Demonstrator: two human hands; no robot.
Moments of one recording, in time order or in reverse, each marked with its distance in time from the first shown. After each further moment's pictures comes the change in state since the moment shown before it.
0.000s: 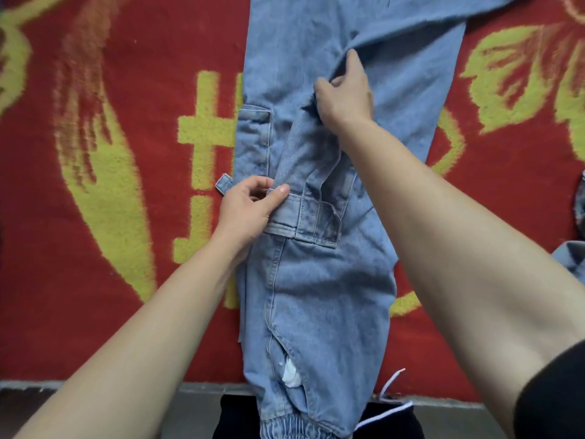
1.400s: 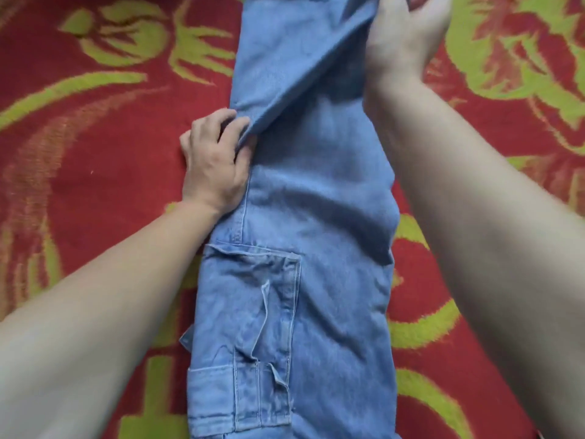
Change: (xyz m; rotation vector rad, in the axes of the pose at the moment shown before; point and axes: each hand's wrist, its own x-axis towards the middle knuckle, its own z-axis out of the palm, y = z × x) left_hand 0.235 0.121 0.004 0.920 0.402 0.981; right_hand 0.178 -0.105 -0.052 0.616 0.478 -0.281
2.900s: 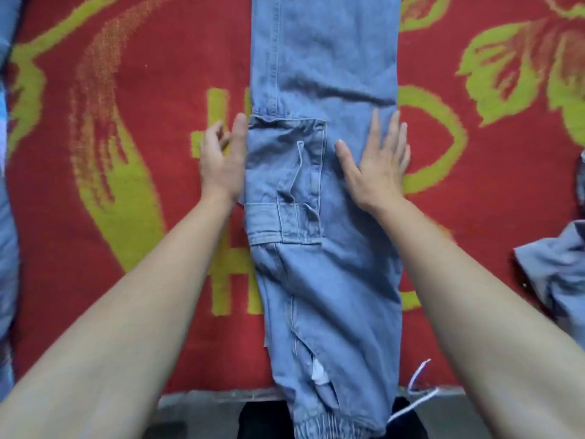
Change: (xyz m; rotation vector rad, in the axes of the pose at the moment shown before) left_hand -0.149 0.027 -0.091 -0.658 -0.185 -0.792; right_hand -0.248 0.089 -0.163 -1.066 -0.533 0.024
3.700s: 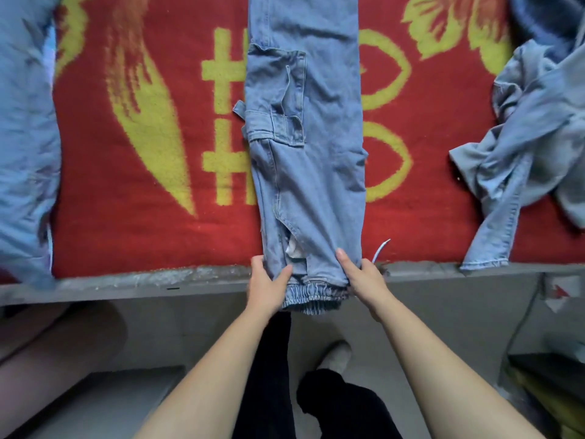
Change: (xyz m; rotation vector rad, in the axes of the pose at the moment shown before) left_hand -0.381 -0.137 -0.049 0.190 -0.336 -0.448; right_hand -0.370 0.095 0.003 0.555 -0.474 0.677
